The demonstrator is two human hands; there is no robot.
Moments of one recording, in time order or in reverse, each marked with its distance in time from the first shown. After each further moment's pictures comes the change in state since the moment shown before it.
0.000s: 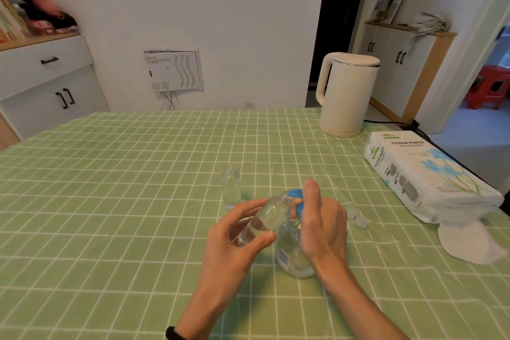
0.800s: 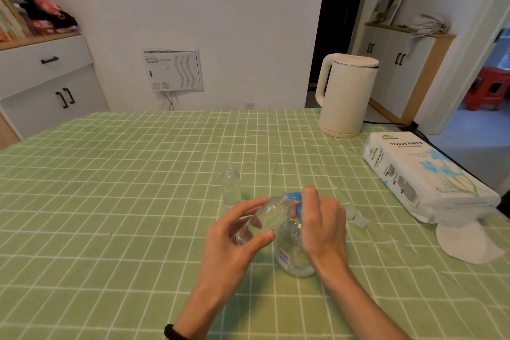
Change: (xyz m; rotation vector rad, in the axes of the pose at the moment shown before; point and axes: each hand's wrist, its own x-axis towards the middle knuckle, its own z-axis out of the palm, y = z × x) left_hand 0.000 0.002 -0.002 0.031 0.018 -0.017; right_hand 0.001 -0.006 -0.003 0.017 -0.014 -0.036
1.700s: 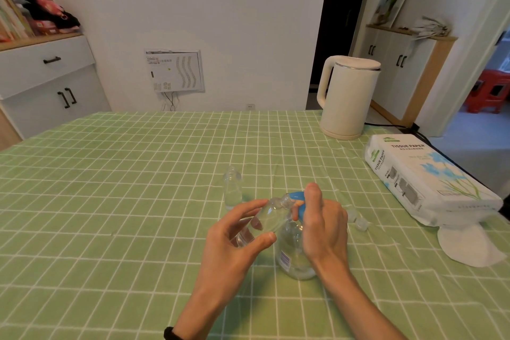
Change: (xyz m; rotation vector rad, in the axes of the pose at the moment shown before) left_hand 0.000 -0.003 -0.003 0.046 0.002 0.028; right_hand -0.001 0.001 0.001 0.002 0.015 0.066
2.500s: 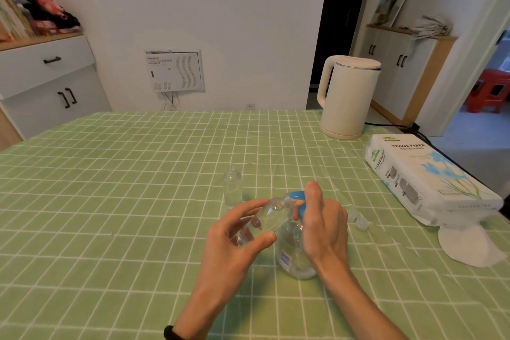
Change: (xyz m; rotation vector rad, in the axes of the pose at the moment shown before) left_hand 0.001 0.000 0.000 0.002 0.003 0.011; right_hand 0.001 0.002 0.000 -0.034 -0.006 0.003
